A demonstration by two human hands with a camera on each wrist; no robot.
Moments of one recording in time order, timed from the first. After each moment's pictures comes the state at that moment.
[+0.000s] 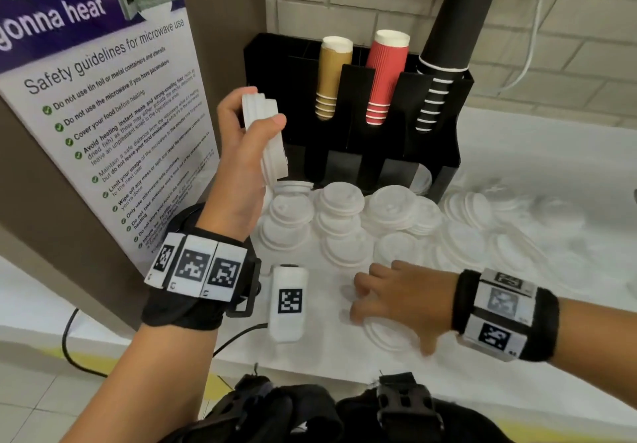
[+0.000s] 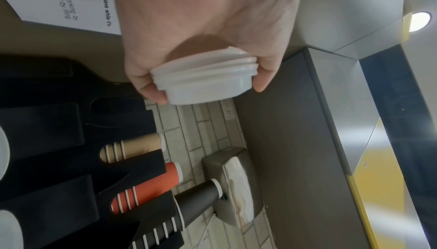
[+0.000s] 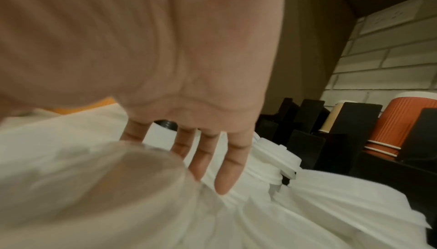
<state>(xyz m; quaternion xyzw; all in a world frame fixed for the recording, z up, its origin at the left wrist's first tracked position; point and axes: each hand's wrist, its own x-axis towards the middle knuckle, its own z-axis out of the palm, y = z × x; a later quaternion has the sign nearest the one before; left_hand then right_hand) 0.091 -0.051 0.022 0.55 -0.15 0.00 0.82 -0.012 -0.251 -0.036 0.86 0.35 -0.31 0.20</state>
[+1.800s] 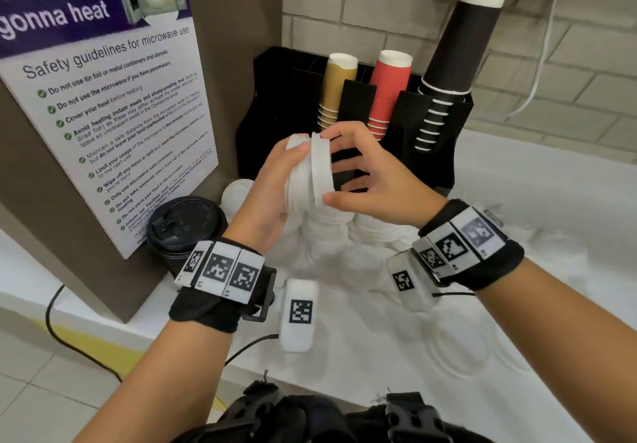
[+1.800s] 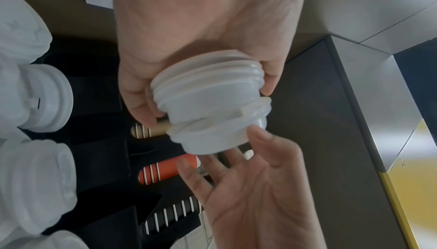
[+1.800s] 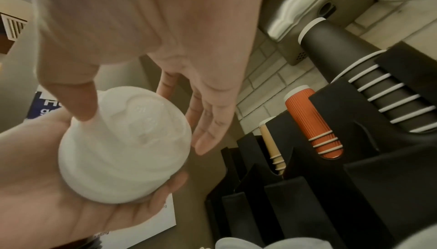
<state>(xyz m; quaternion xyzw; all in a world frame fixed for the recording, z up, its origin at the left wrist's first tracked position) 0.066 -0.096 0.006 0.55 -0.11 -0.11 0.82 0.057 -0.265 0.034 0.85 0.23 0.01 -0.48</state>
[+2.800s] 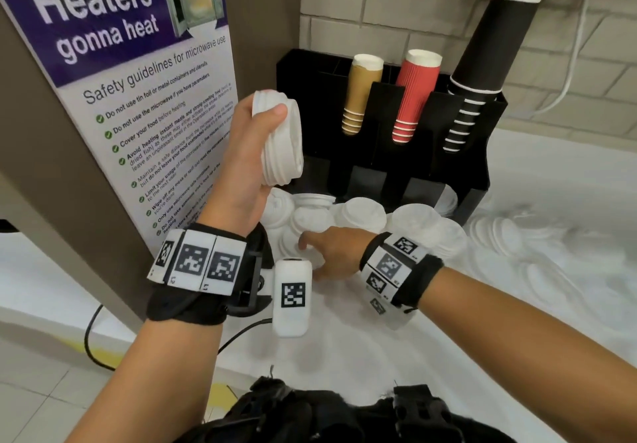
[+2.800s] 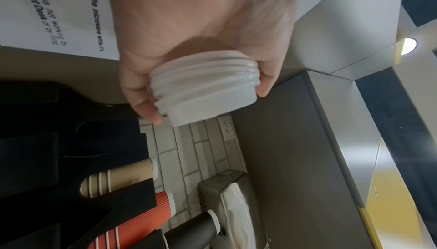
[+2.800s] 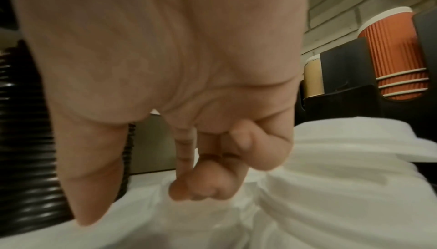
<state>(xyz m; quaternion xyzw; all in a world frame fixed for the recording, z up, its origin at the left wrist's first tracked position) 0.102 -0.032 0.035 0.53 -0.10 -0.02 0.84 0.094 -0.179 -0.051 0.95 0.15 -0.25 -0.04</state>
